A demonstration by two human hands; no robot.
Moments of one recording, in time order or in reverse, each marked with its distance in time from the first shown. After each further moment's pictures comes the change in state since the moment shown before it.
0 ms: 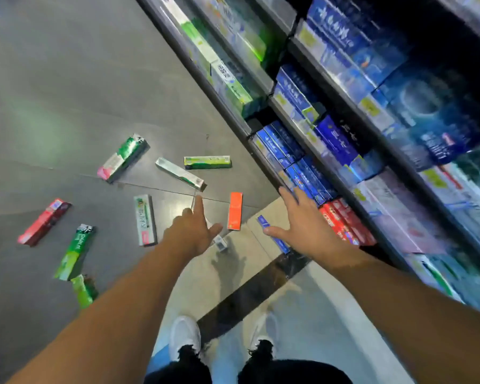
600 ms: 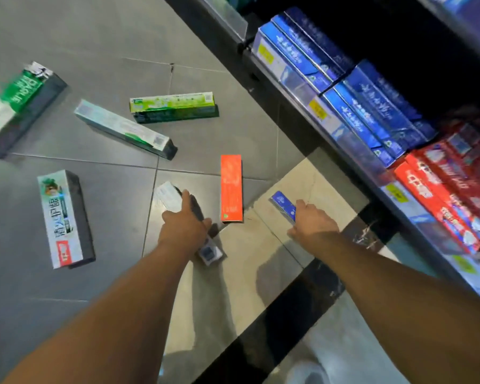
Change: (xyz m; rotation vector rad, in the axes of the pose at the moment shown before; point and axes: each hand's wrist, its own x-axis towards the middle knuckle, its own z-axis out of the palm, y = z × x) left_hand 0.261 -0.062 0.256 -0.154 -0.016 -0.290; right_hand 0.214 0.143 0.330 -0.130 -0.129 0.292
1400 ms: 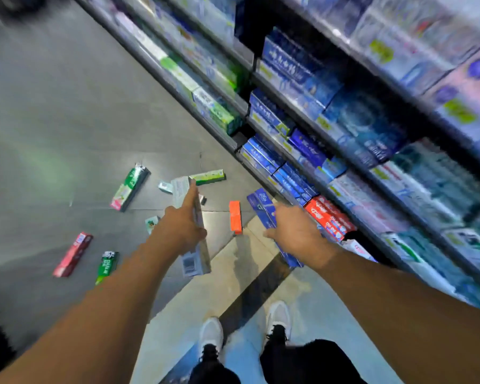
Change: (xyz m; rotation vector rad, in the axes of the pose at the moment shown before) left_hand -0.372 0.065 -0.371 0.116 0.020 0.344; right_hand -0.353 -0.042 -0.381 0.293 0.052 -0.114
